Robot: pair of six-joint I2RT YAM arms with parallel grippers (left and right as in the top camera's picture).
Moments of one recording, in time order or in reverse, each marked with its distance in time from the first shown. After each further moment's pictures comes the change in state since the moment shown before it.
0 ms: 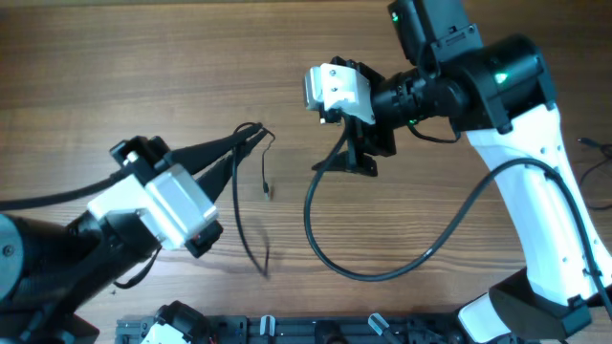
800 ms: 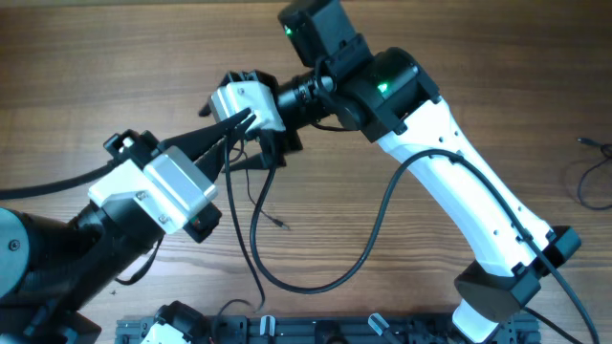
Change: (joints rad) left arm 0.000 0.005 0.000 -0.011 -0.089 0.000; right arm 0.231 0.142 -0.009 0.459 -0.182 0.030
